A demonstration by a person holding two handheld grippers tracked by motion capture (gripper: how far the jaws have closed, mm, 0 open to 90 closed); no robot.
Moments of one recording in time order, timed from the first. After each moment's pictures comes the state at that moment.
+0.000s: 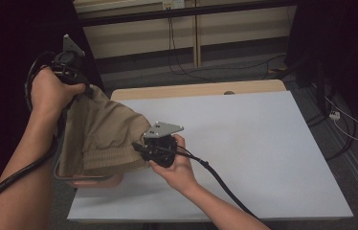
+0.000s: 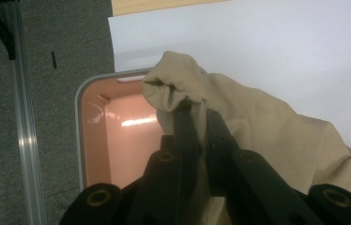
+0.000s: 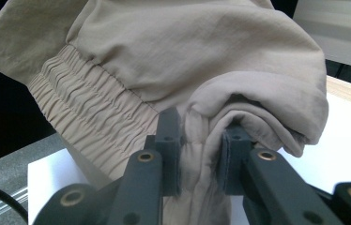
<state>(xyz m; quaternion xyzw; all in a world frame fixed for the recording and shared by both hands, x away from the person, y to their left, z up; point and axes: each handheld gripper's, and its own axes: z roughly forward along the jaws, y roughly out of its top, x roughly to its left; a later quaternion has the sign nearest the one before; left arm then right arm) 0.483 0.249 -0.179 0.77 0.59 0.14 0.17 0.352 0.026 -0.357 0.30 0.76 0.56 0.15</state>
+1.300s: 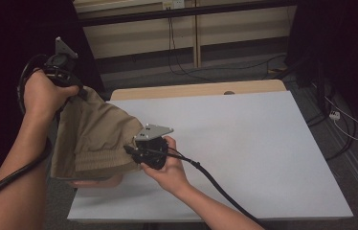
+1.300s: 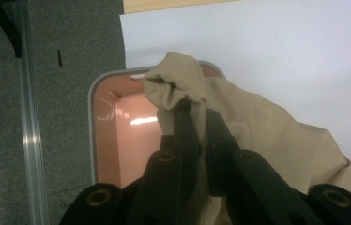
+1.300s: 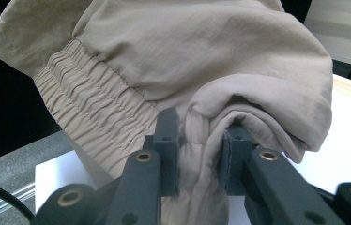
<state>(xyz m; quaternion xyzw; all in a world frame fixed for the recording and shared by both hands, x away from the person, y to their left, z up) 0.481 0.267 -0.182 0.77 0.60 0.15 0.17 0.352 0.047 -0.359 0.29 0.77 0.56 0.14</state>
